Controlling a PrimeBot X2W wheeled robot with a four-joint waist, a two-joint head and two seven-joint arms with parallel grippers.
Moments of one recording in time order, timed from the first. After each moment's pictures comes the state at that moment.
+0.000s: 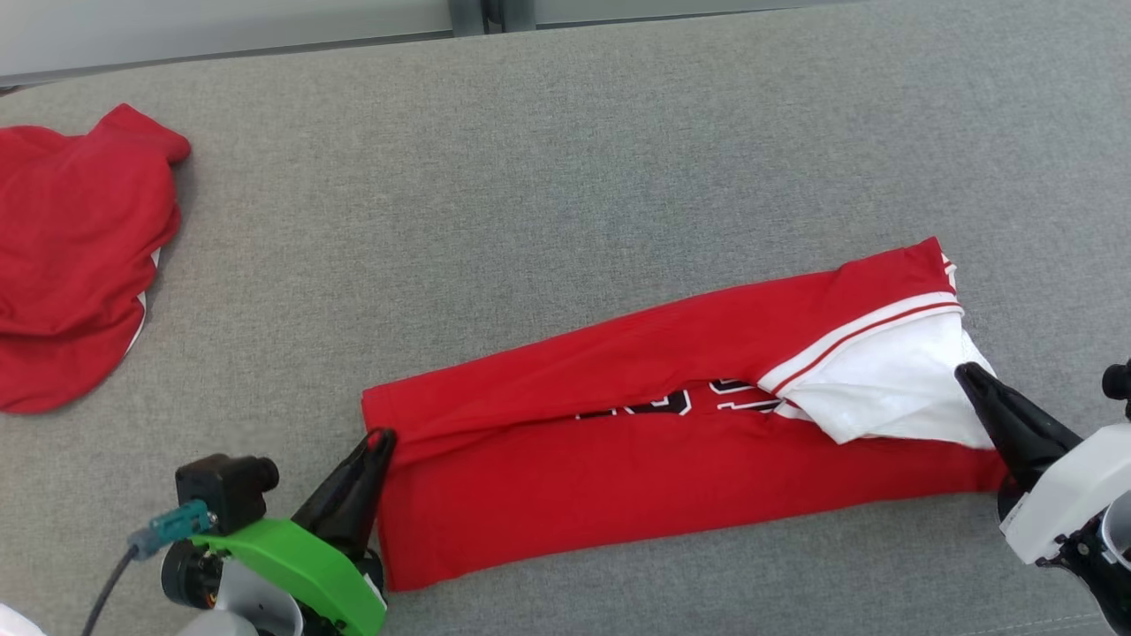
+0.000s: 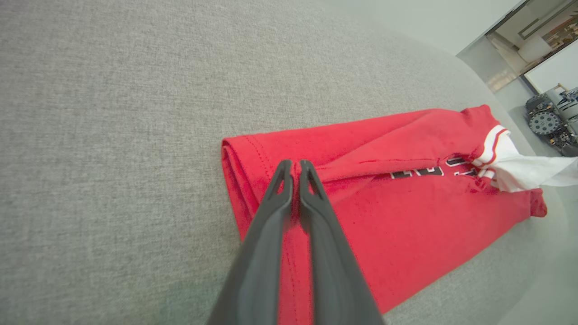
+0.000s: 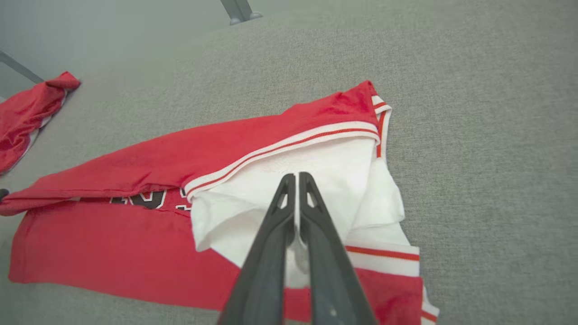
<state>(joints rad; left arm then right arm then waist) -0.18 0.54 -0.65 0.00 -1.00 0.09 -0.08 0.02 -0.47 0.03 -0.14 0.72 0.13 0.29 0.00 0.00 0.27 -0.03</state>
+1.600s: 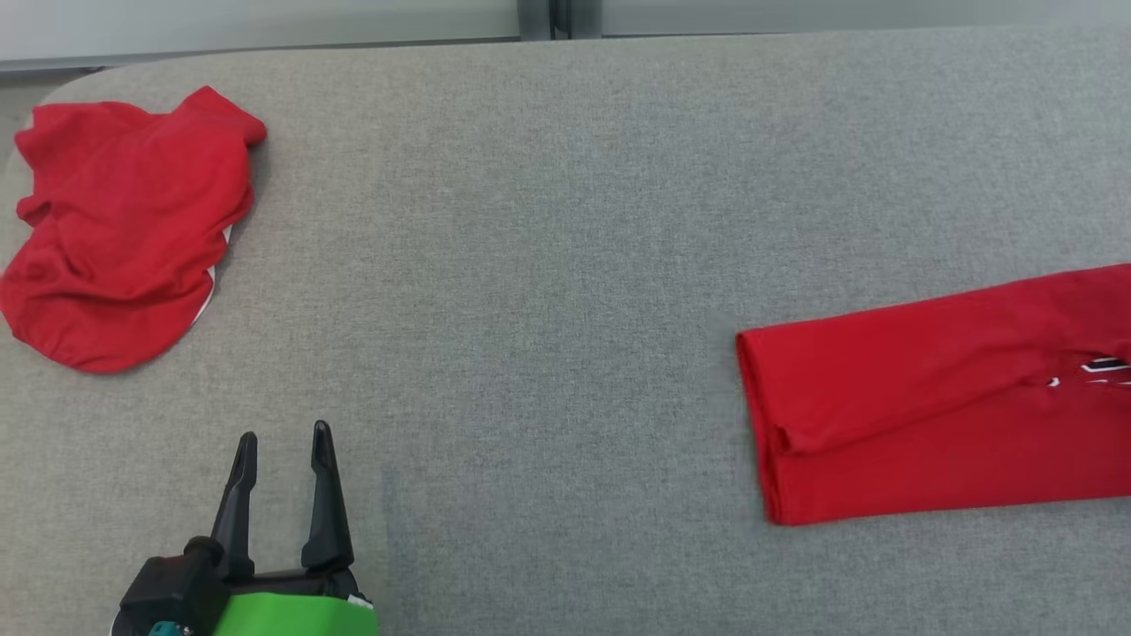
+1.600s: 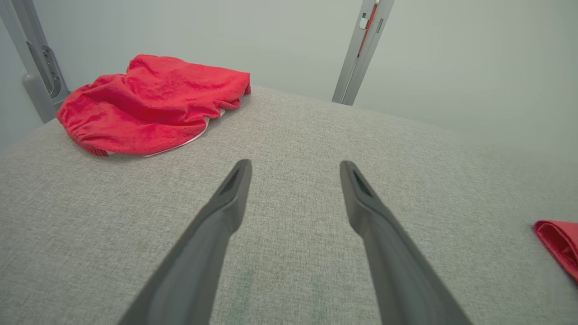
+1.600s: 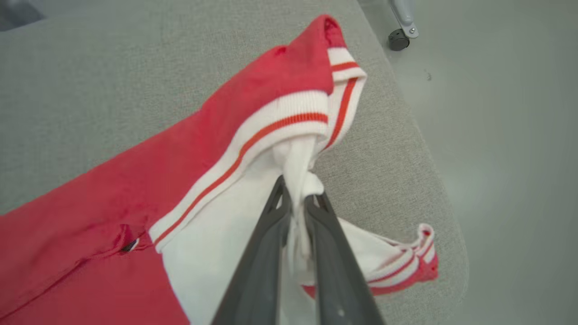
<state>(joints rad) 0.09 0.05 -0.08 0.00 -0.33 -0.01 -0.26 -0.19 -0.81 -0.30 0.32 0.75 0.13 0.64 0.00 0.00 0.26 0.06</state>
